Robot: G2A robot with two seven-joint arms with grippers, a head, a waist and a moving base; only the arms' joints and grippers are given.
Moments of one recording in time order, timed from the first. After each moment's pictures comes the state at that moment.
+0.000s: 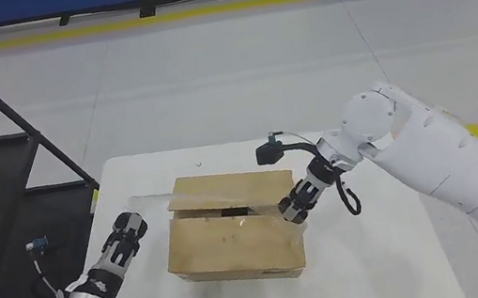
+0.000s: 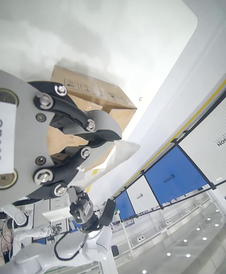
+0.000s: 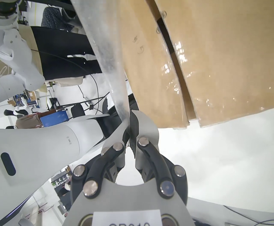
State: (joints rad) left arm 1.49 -1.12 -1.69 -2.21 0.35 0.27 -0.45; right arm 0.04 -1.14 0.35 -1.07 0.36 -0.28 1.54
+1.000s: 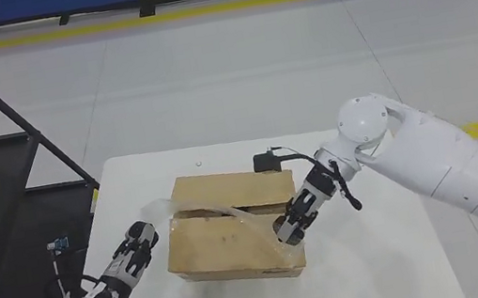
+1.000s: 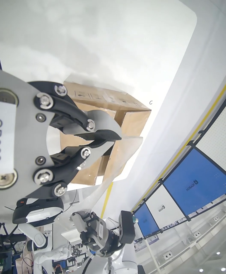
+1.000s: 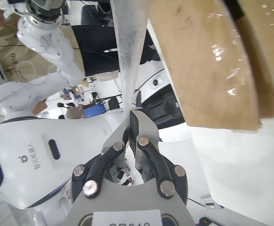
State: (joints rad) left arm 1.52 -1.11 -1.68 -2.21 0.46 0.17 -0.54; right arm 0.09 -1.13 0.17 -1.06 0.78 -0.16 1.54
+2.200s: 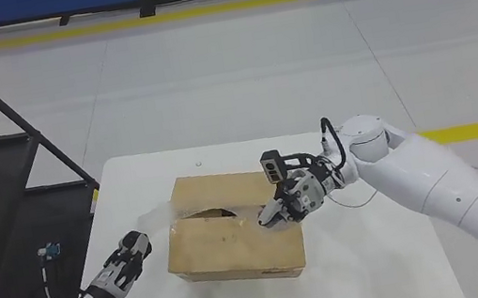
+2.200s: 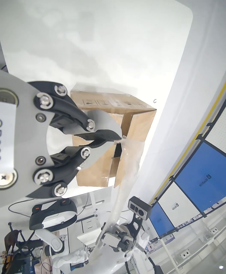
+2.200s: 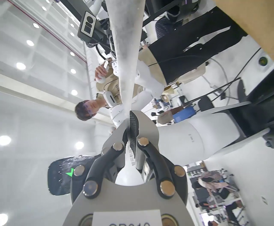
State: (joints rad) left arm 1.54 -1.10 -1.79 -2.19 0.38 0.05 -0.66; right arm -0.03 -1.16 0.17 -0.91 1.27 0.31 1.51
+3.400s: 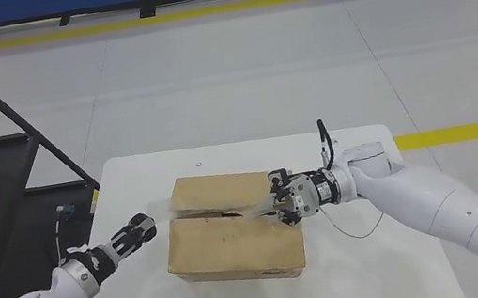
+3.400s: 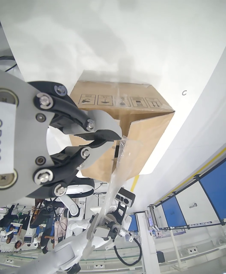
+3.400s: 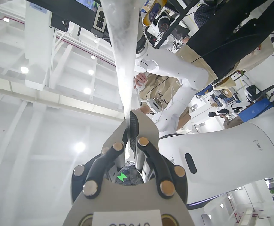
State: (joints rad) left arm 1.22 -1.06 -1.71 -1.88 0.22 0.13 -0.94; right arm -0.12 -1.10 0.17 -1.01 1.58 0.56 1.26
